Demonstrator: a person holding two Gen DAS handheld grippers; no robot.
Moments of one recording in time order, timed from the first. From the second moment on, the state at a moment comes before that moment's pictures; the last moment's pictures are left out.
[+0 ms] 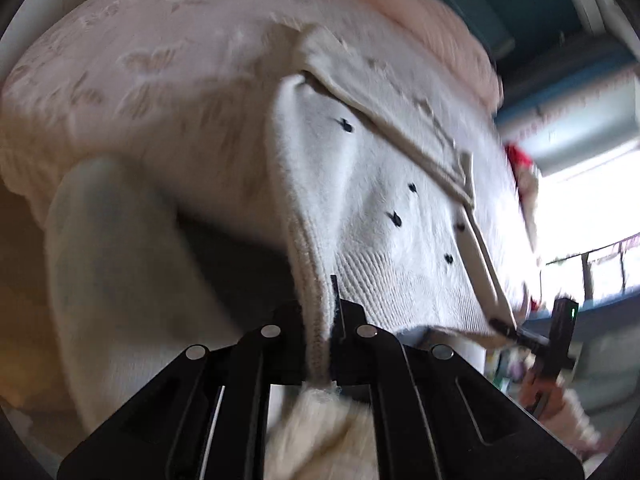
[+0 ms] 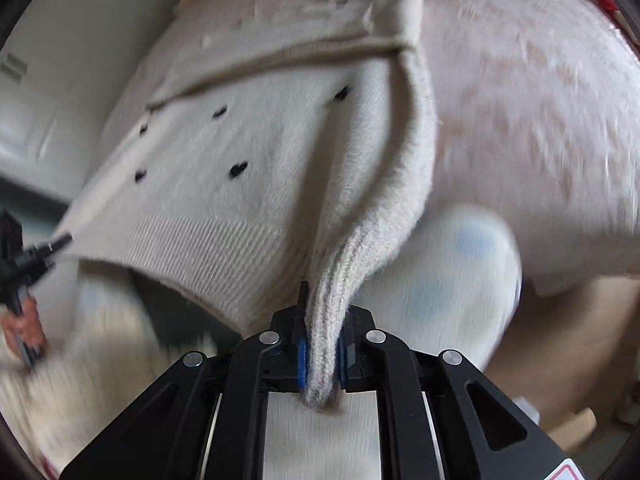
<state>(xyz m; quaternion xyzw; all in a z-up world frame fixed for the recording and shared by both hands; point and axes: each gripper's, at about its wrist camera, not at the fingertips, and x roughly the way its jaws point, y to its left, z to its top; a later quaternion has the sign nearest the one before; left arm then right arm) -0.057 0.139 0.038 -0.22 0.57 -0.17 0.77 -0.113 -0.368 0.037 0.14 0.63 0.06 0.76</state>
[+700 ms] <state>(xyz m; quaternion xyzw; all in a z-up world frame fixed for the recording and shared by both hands) 0.190 0.064 0.052 -0.13 0.48 -0.10 0.86 0.041 -0.469 0.054 0.32 0.41 -0.07 0.85</state>
